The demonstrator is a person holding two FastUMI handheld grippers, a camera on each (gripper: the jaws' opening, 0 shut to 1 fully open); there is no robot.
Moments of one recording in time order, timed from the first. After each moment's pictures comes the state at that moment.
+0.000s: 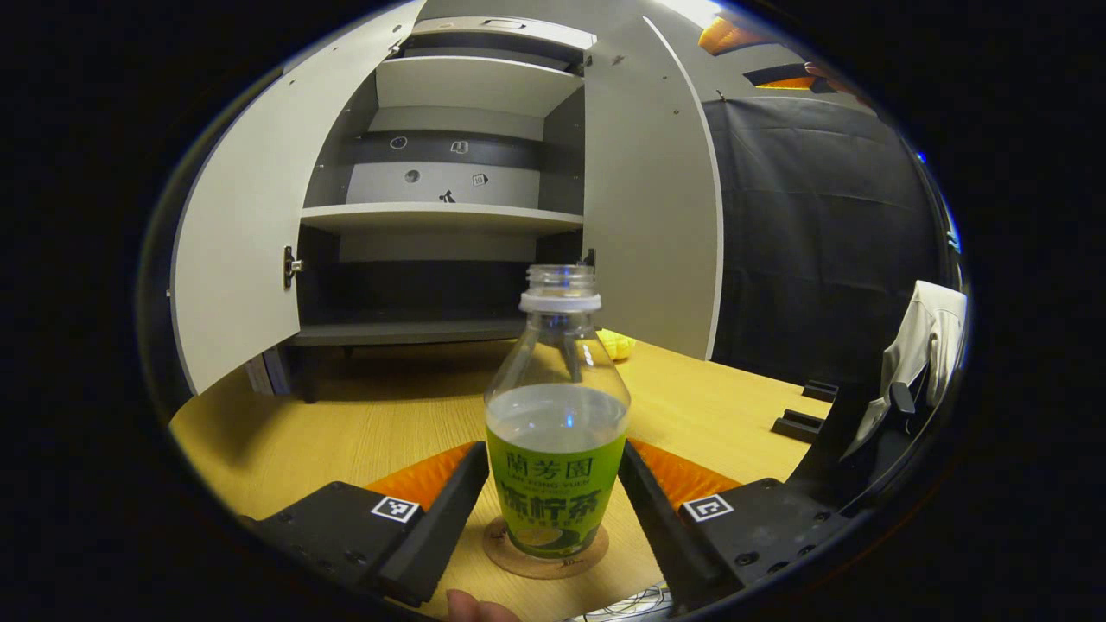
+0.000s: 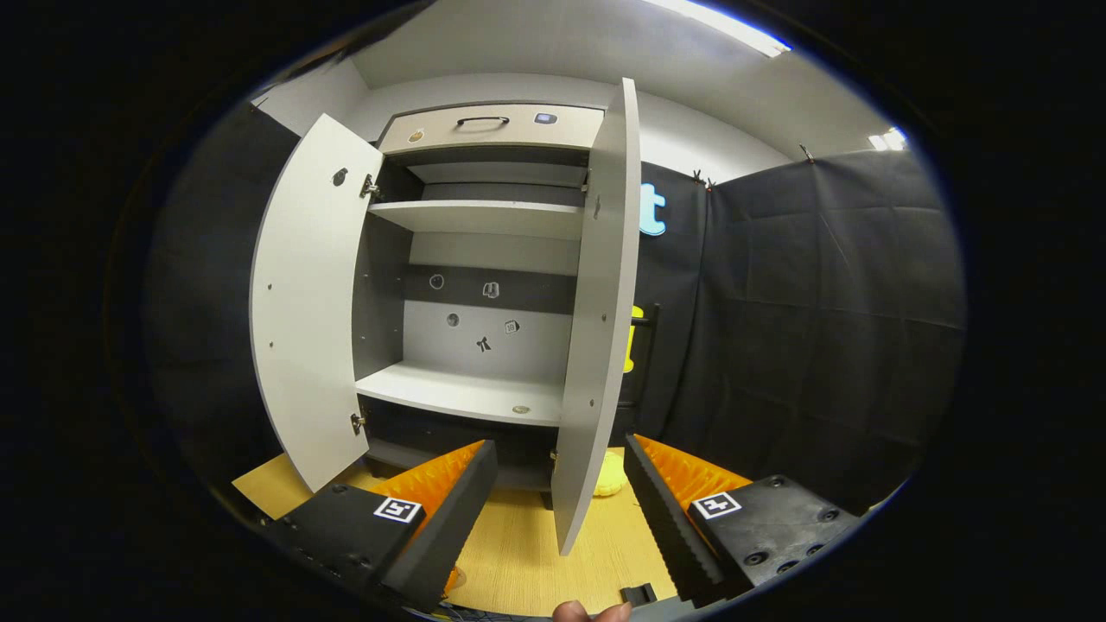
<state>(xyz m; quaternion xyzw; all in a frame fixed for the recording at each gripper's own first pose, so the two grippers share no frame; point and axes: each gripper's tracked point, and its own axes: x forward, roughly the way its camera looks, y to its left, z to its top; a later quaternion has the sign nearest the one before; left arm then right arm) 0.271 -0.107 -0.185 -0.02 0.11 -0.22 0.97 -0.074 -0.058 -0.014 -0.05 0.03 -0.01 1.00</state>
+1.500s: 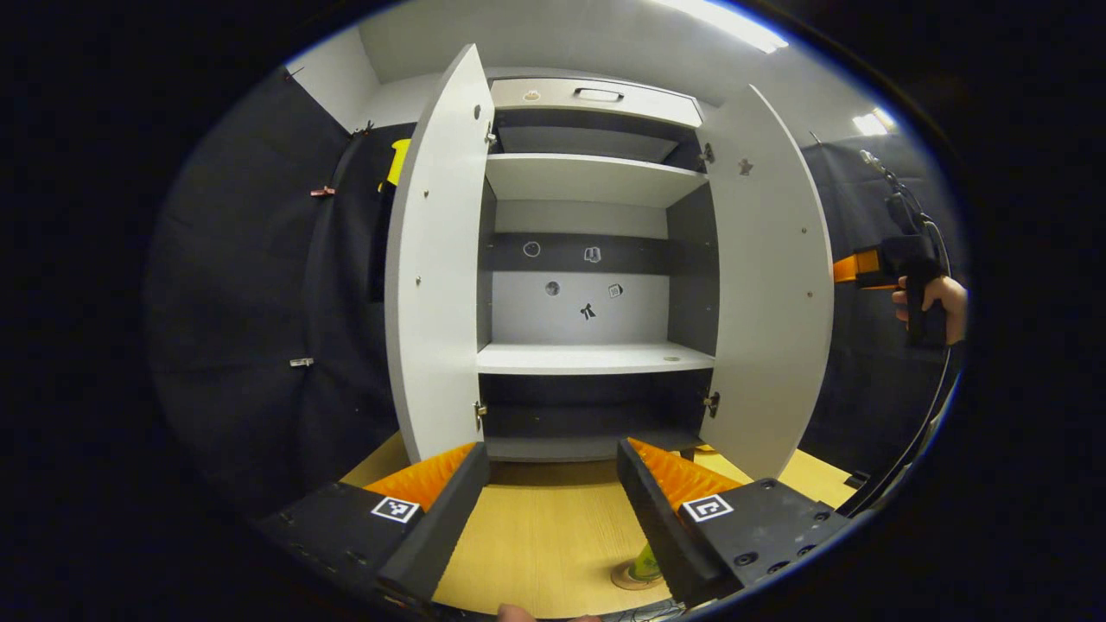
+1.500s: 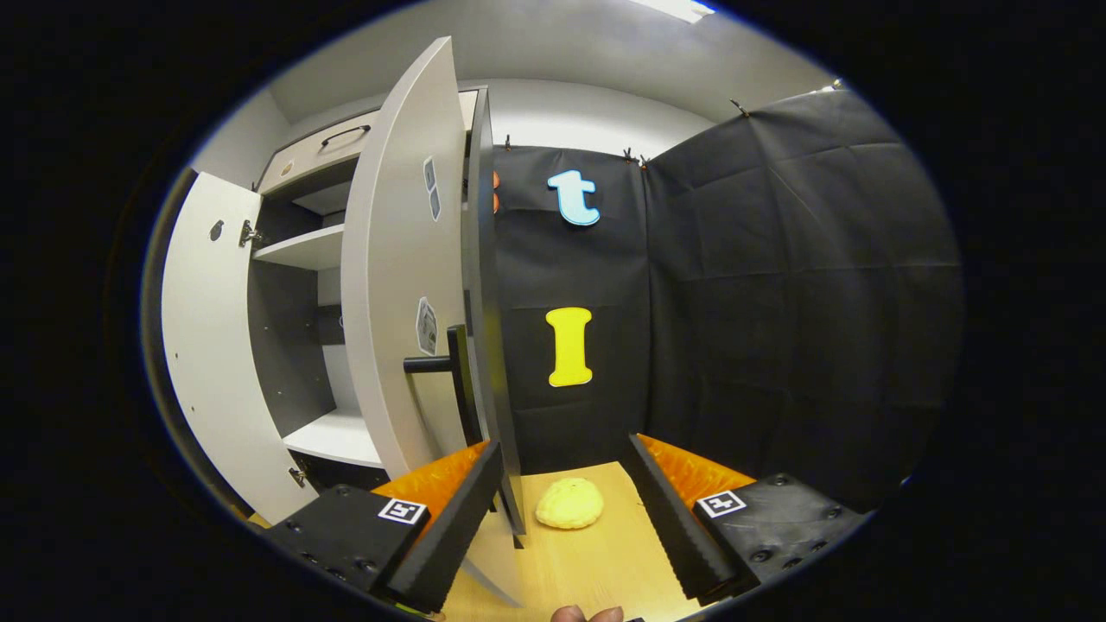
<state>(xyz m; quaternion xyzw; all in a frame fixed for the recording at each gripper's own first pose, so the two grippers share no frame) 0.285 -0.022 -0.105 -0.02 0.05 -0.01 1.00 0.051 -0.183 0.001 0.05 0.01 -0.06 1.00</state>
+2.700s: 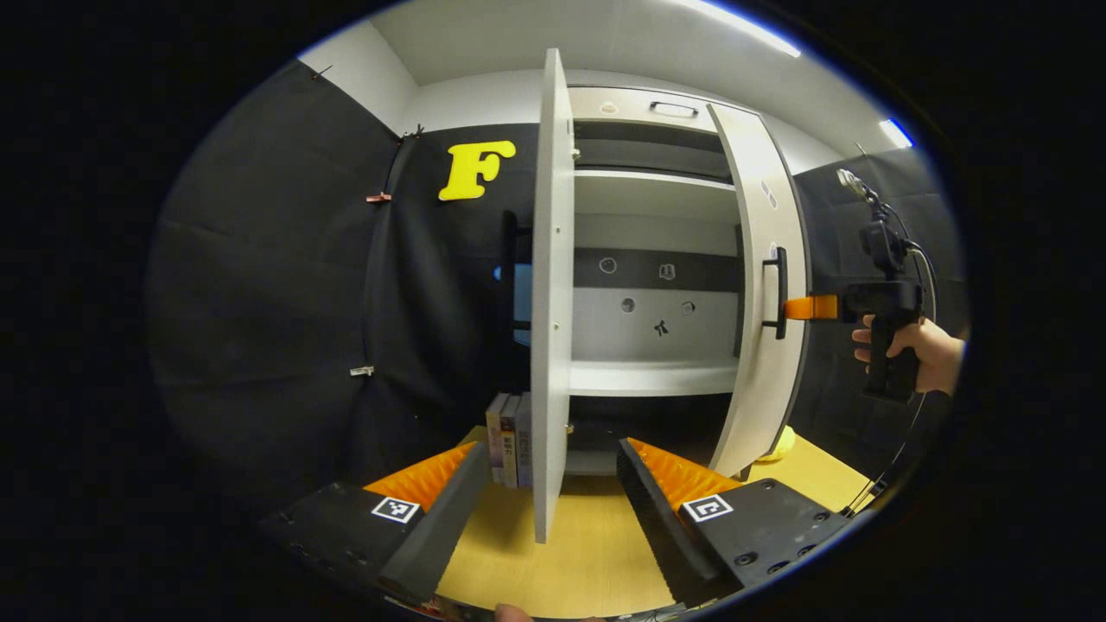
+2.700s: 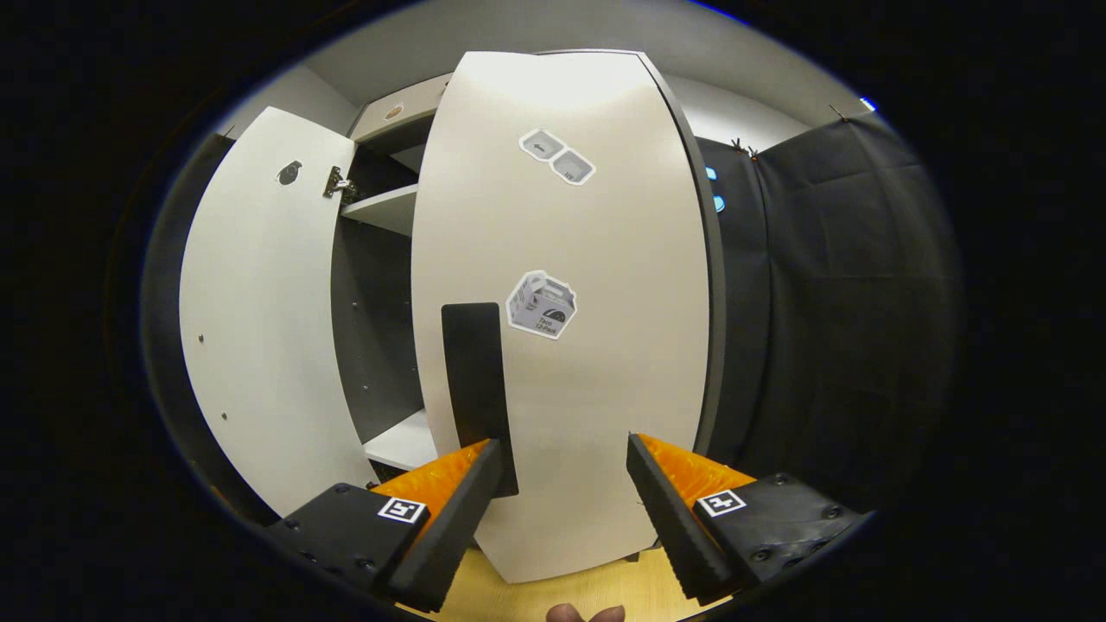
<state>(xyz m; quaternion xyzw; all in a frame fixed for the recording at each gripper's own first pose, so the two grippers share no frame) 0.283 0.025 -0.094 -0.03 0.05 0.08 1.00 0.144 0.040 -0.023 0.01 0.03 0.06 1.00</state>
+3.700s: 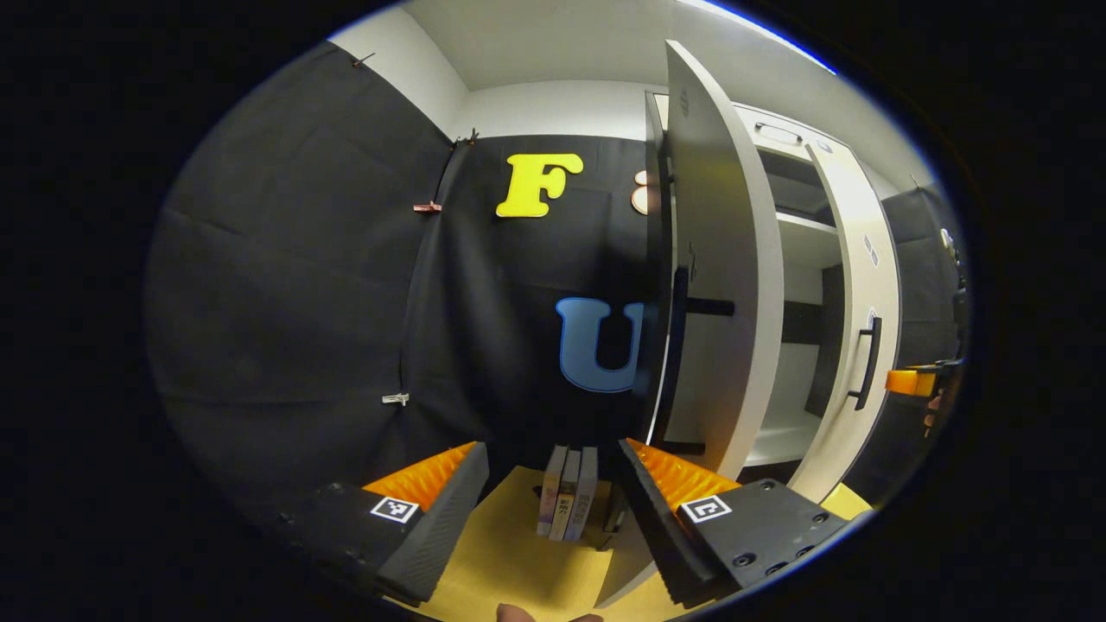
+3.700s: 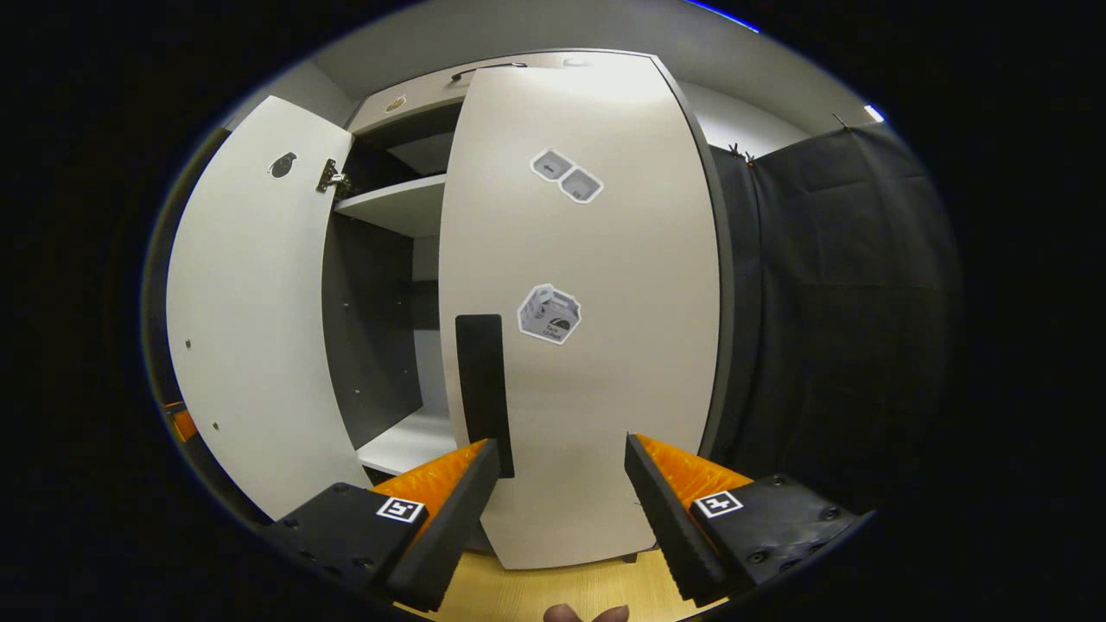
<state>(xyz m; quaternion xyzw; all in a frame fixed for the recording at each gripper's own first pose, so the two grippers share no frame) 0.334 0.082 -0.071 -0.06 0.01 0.14 0.99 0.138 0.042 -0.008 0.01 0.02 0.04 1.00</state>
